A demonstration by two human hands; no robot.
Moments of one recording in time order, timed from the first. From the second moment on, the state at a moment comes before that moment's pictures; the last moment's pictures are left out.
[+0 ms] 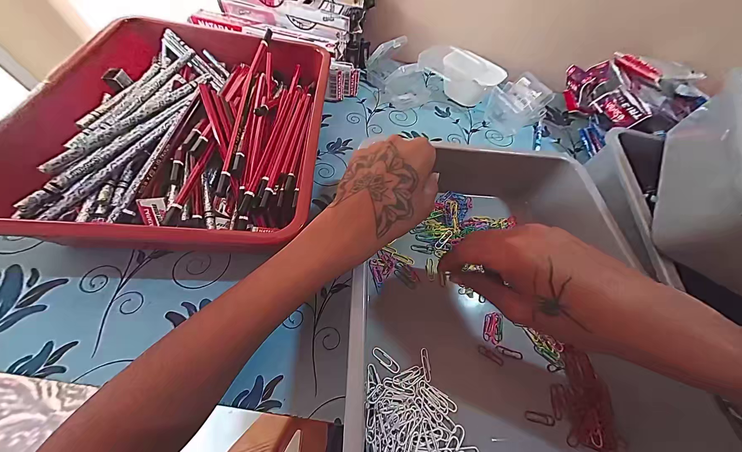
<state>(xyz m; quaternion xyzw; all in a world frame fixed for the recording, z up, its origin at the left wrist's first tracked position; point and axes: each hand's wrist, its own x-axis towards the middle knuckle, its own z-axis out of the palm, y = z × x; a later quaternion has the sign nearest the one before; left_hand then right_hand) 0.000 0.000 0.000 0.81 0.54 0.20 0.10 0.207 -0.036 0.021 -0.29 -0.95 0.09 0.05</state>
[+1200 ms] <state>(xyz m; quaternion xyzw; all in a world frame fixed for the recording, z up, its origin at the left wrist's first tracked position) 0.002 -0.003 0.003 0.81 0.56 0.17 0.10 0.214 0.020 0.006 -0.28 -0.96 0.09 0.00</state>
